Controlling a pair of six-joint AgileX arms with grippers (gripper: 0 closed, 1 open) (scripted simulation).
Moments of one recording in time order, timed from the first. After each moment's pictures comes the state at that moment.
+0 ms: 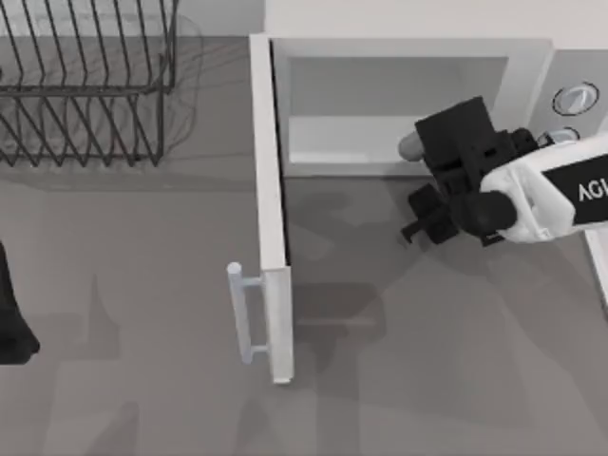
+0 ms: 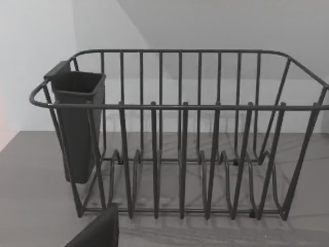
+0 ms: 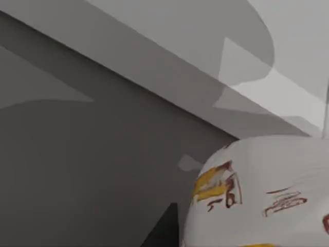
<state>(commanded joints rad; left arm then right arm) 0.00 0.00 0.00 0.00 0.00 0.00 0.51 2.09 1.23 0.06 0.50 -0.18</state>
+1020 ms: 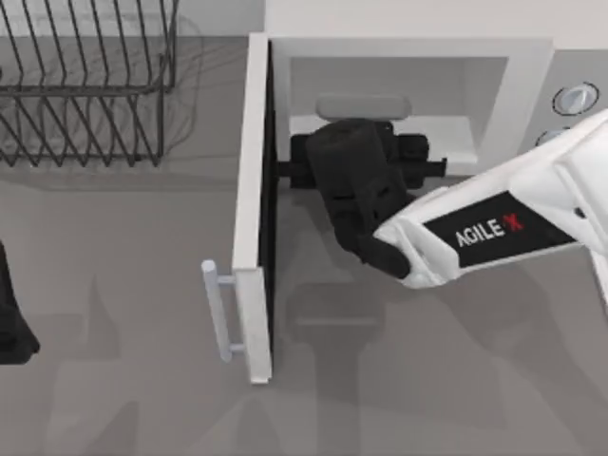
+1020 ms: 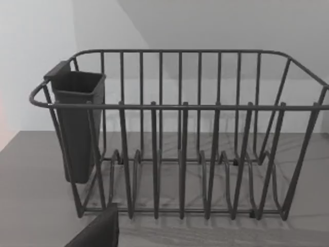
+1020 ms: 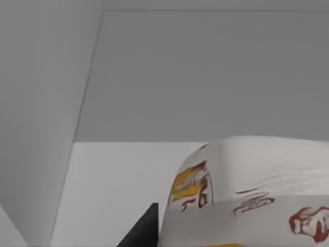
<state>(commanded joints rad) 0.00 0.00 0.00 0.00 0.00 0.00 0.68 2.30 1.28 0.54 0.67 0.30</state>
